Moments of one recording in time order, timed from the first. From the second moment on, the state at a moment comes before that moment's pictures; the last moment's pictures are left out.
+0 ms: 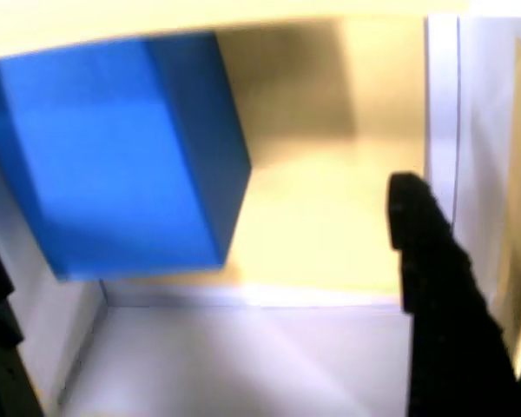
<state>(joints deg) 94.7 111.5 128.2 54.6 -104.4</state>
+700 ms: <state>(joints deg) 81.3 117.6 108.4 73.4 -101.9</state>
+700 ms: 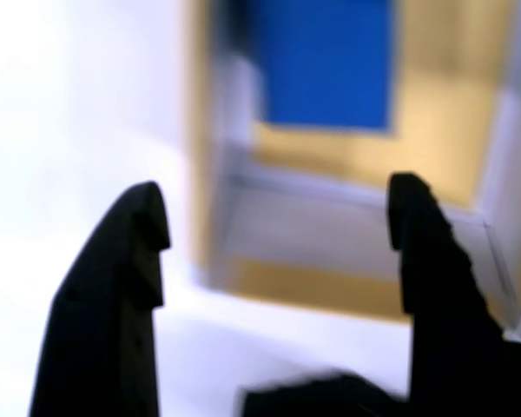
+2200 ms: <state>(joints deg) -3.6 190.0 178.7 63.4 -96.2</state>
